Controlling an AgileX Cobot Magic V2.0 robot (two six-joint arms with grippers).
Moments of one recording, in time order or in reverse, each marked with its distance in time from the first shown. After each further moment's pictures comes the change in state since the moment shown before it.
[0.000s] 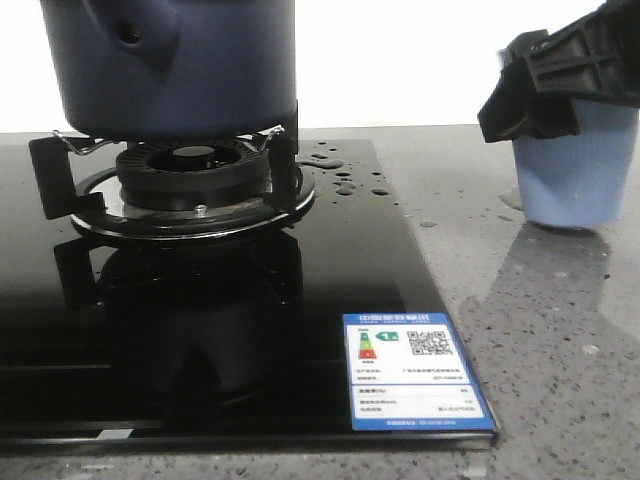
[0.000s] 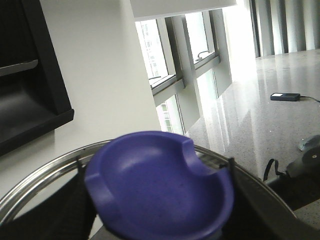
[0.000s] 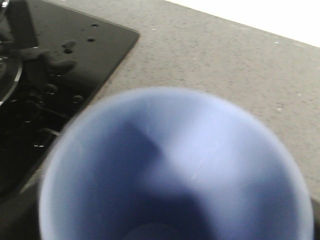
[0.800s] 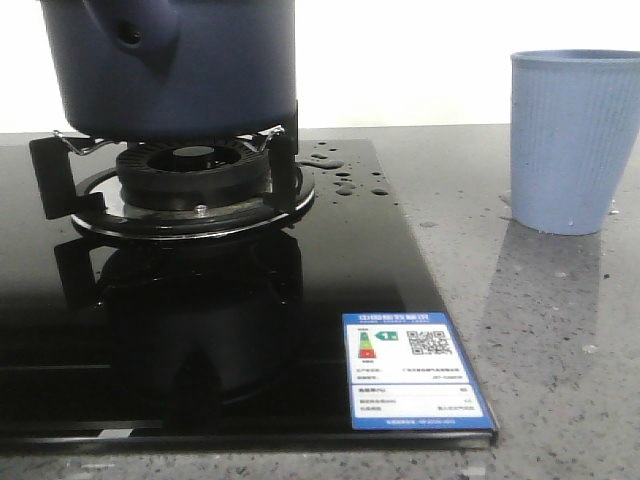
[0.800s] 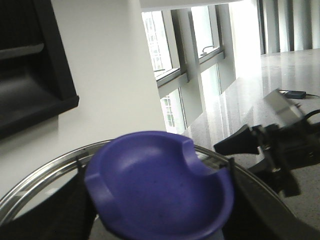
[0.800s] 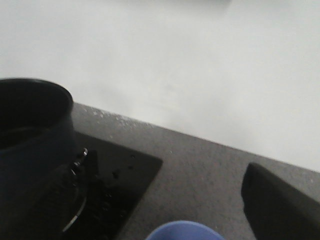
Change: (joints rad) left arm 0.000 0.048 0.028 -0.002 -0.029 0.000; right arm 0.000 -0.340 -0.051 -0.002 -0.115 0.000
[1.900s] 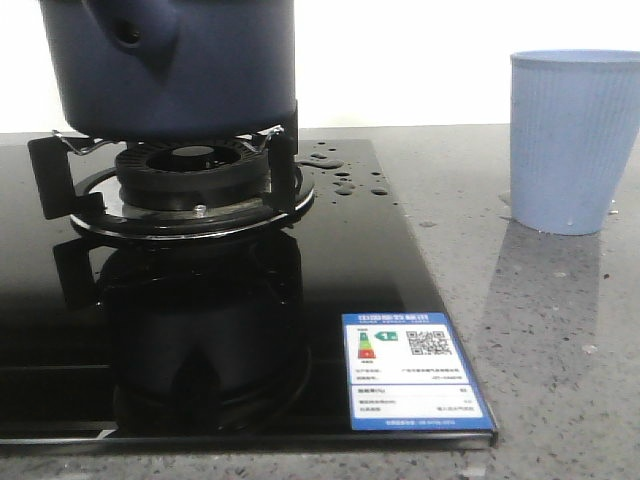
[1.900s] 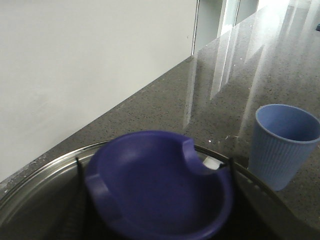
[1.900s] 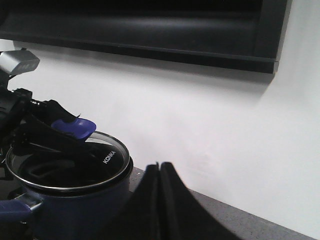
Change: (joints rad) left arm -0.081 0.421 0.015 -0.010 -0.123 0.154; right arm 0.000 -0.232 0.018 -0.023 -0.152 0.002
